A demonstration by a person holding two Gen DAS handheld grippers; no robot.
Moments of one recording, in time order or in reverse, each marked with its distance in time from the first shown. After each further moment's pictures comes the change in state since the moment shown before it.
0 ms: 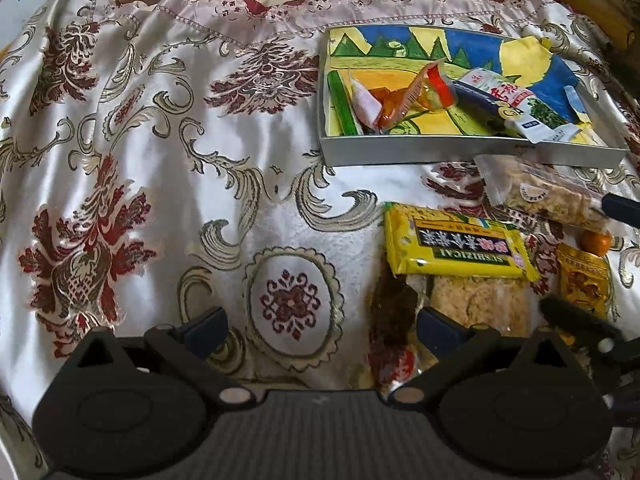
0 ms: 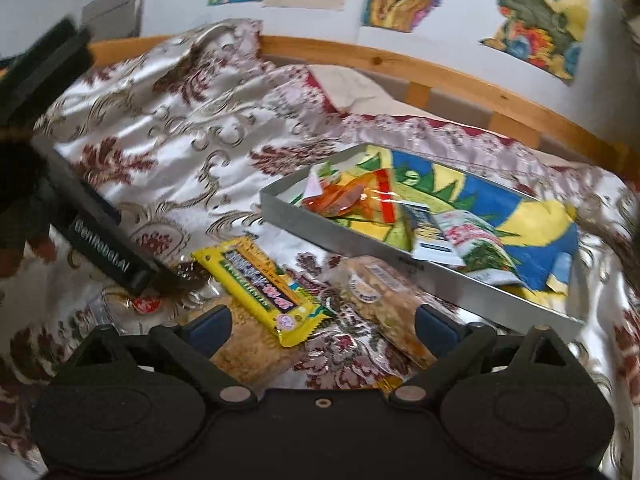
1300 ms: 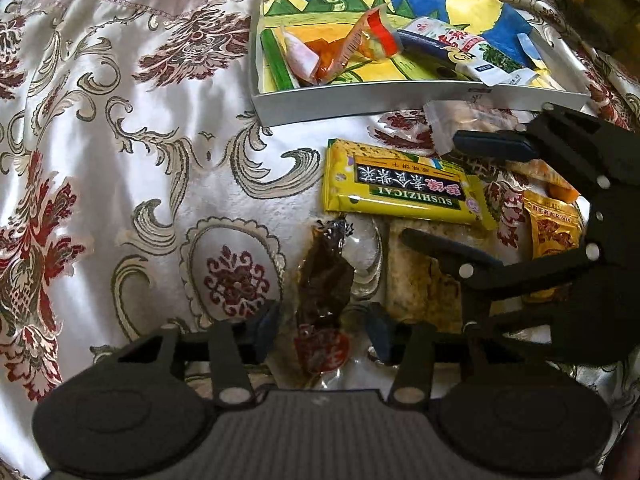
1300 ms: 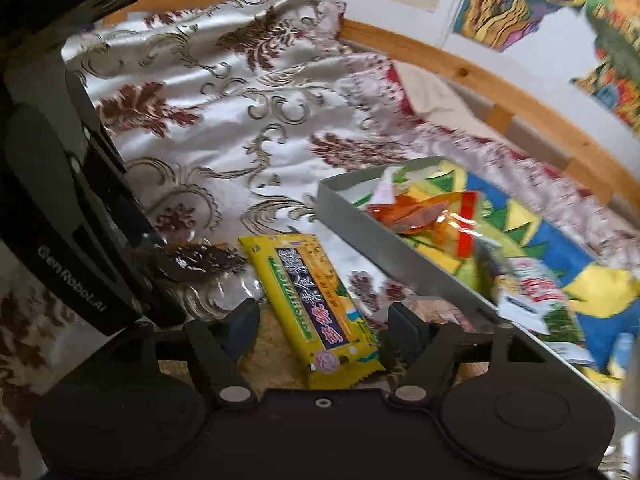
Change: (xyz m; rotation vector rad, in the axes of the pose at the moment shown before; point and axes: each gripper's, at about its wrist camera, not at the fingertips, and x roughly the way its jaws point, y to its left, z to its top) left arm 0.020 -0.010 -0.002 0.110 0.114 -0.149; right arm 0.063 0.017 0.014 -0.181 0.003 0.151
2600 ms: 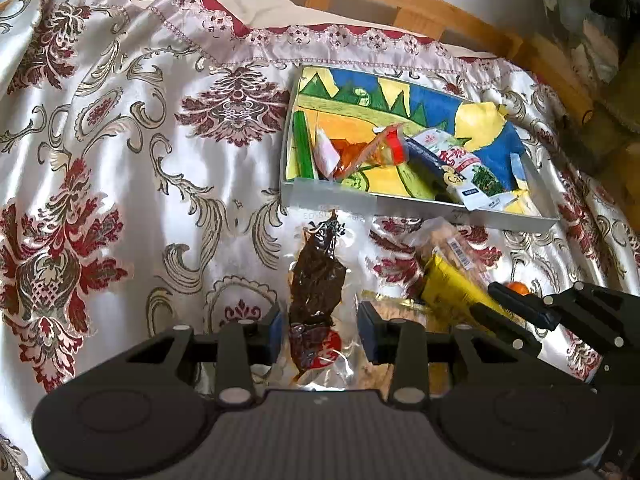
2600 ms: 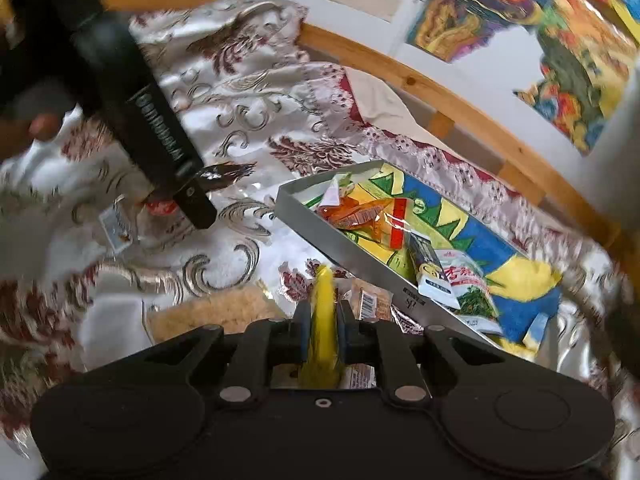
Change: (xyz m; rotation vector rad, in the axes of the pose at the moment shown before) left arm -0.054 0.023 0.012 -0.216 -0.195 -0.102; right arm -0.065 0.016 0.002 0.035 0.052 -0.218
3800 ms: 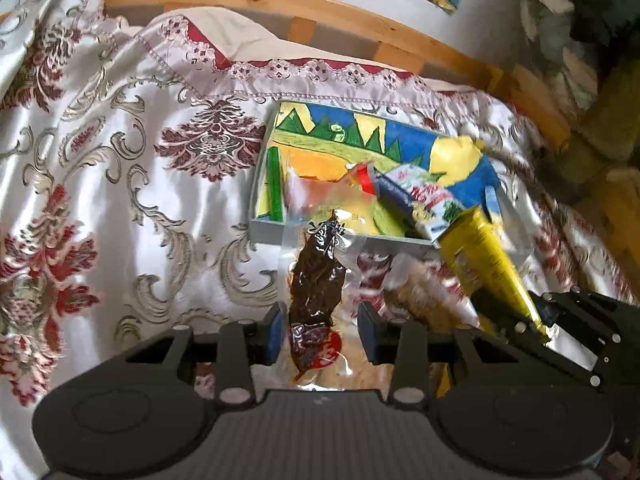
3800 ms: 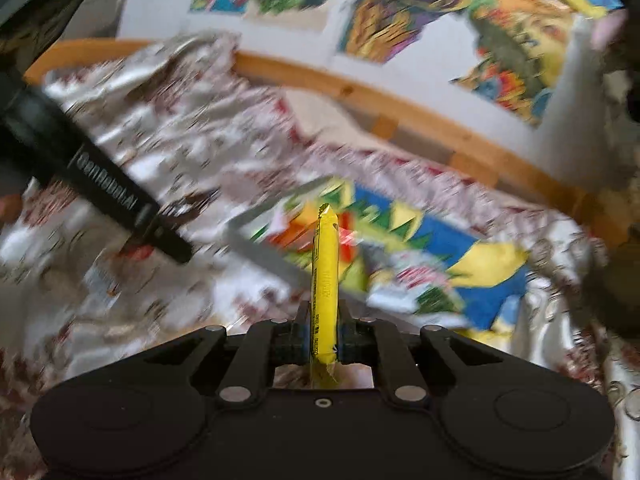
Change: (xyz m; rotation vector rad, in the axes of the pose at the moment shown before) left arm -0.004 -0.019 0.008 -0.032 -0.100 -0.064; right arm -0.015 -0.033 0.009 0.167 -0.111 -0.143
